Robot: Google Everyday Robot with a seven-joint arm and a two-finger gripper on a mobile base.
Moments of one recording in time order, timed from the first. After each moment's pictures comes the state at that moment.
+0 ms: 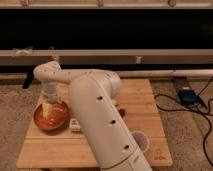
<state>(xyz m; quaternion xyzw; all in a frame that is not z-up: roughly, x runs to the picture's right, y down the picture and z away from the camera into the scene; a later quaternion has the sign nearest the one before) -0.306 0.118 0.862 -0.45 0.04 0.21 0.87</state>
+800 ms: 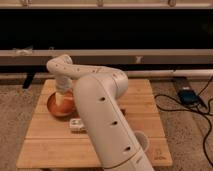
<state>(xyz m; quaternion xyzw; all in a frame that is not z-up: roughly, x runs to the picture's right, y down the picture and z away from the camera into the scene) -0.238 0.056 0.915 -0.38 0.08 0.28 0.88</state>
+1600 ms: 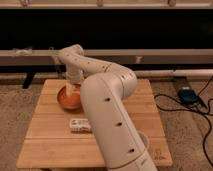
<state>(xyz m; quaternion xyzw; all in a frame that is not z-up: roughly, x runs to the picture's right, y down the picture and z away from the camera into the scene) -0.187 0.002 0.901 -0.37 0.07 0.30 0.88</state>
